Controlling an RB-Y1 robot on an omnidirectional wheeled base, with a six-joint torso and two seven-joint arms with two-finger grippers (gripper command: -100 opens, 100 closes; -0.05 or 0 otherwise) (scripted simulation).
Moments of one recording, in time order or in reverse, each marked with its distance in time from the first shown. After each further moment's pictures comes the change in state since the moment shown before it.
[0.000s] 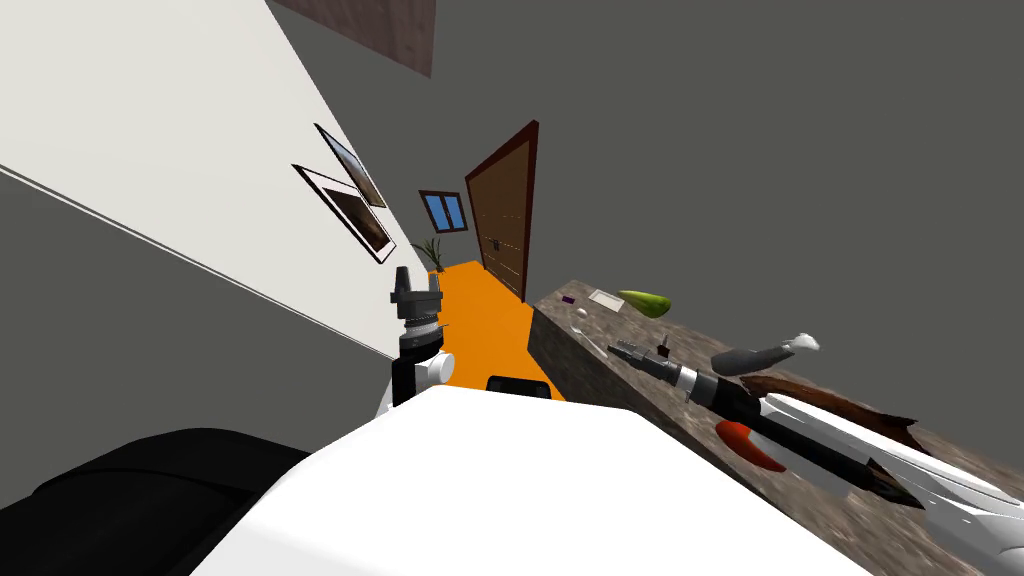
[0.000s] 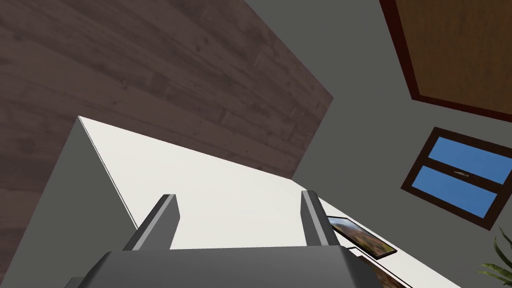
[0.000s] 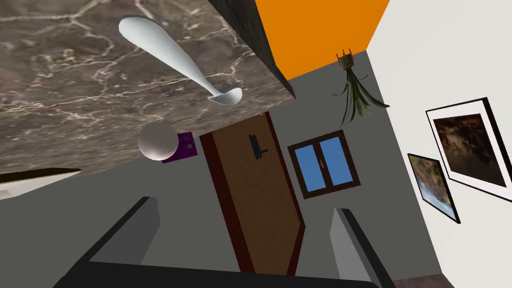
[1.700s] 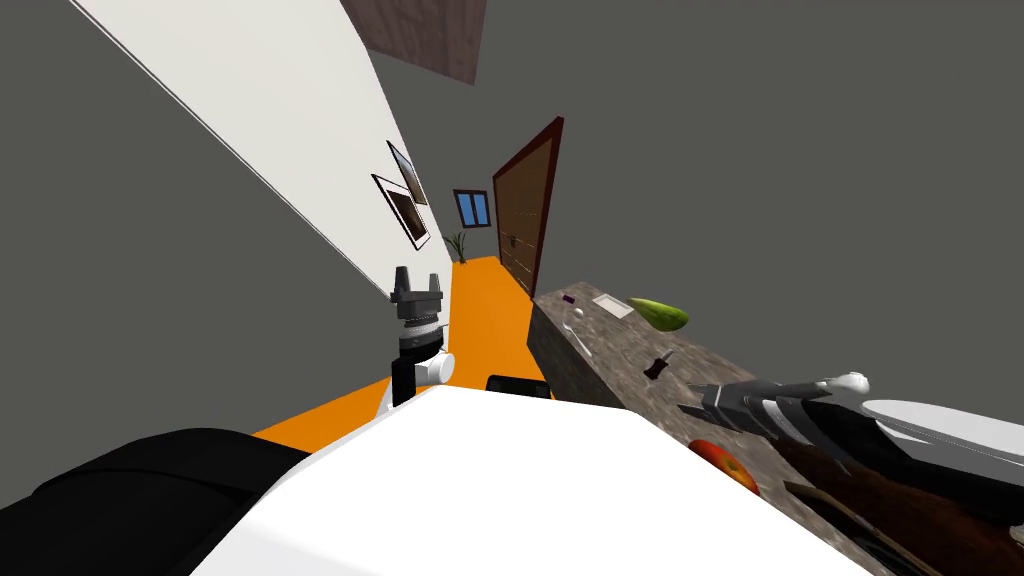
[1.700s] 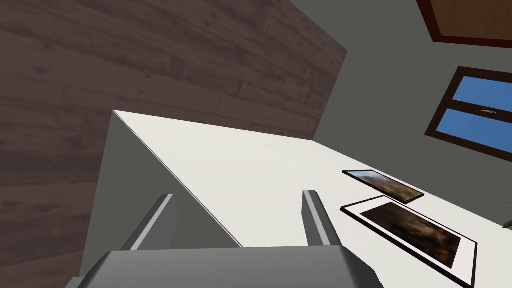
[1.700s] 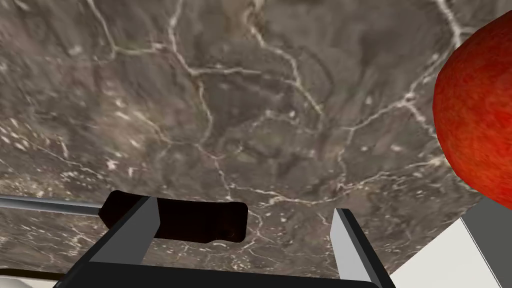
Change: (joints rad) left arm 0.000 0.000 0.000 0.000 0.000 0.000 0.000; right arm -0.005 -0.431 0.289 0.274 0.292 0.015 0.005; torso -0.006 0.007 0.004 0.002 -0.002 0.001
